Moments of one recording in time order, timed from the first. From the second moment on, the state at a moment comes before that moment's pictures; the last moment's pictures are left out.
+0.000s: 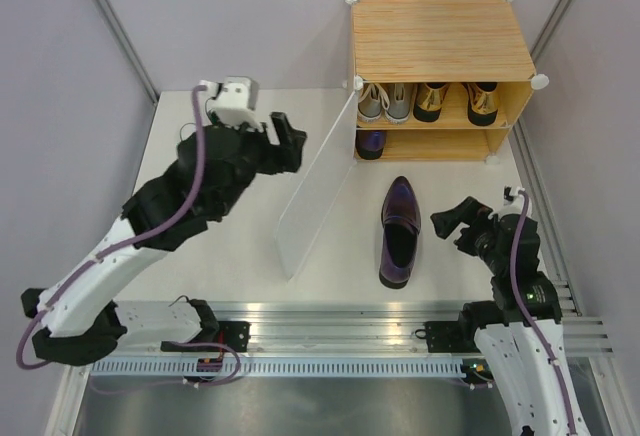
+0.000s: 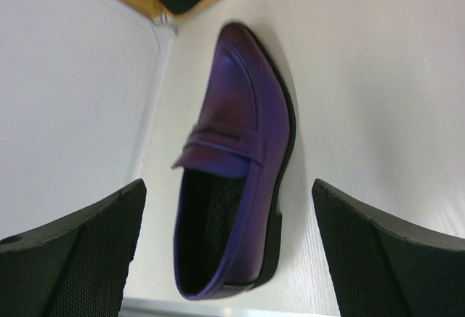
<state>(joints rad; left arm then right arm) -1.05 1.19 1.61 -0.62 -0.58 -0.38 0.07 0.42 0.63 -0.62 -0.08 0.62</state>
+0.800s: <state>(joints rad) -0.54 0.99 1.11 -0.68 -0.53 -0.32 0.43 0.67 0.54 -0.60 -0.04 0.73</state>
